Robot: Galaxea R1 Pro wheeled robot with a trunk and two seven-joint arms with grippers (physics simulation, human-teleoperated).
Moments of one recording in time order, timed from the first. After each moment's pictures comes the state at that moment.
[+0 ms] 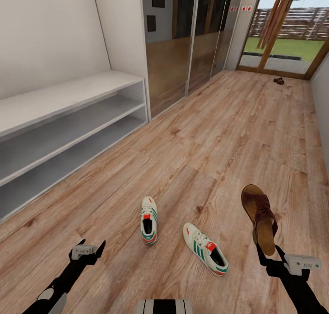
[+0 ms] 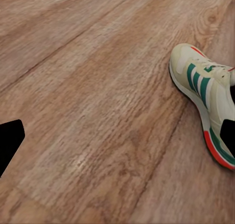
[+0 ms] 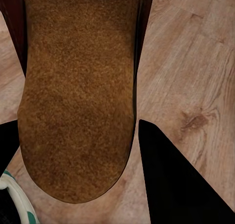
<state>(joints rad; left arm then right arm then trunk) -0.40 0.24 -0.17 -0.51 0.41 -0.52 -0.31 0.09 -0.05 -0.36 -1.53 0.03 -0.06 0.16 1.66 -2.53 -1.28</state>
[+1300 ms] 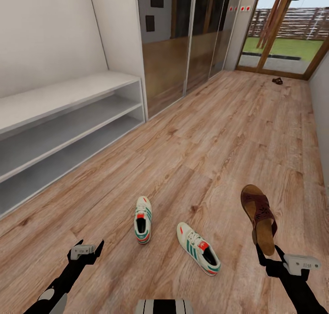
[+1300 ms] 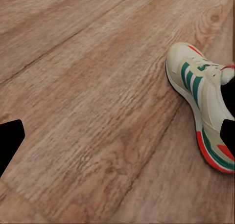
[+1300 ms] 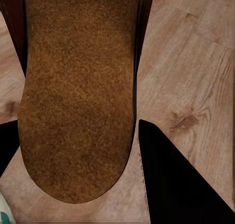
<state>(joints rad) -0.40 0.24 -0.17 -0.51 0.41 -0.52 -0.26 0.09 -0.05 -0.36 -1.53 0.04 -0.07 0.16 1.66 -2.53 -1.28</state>
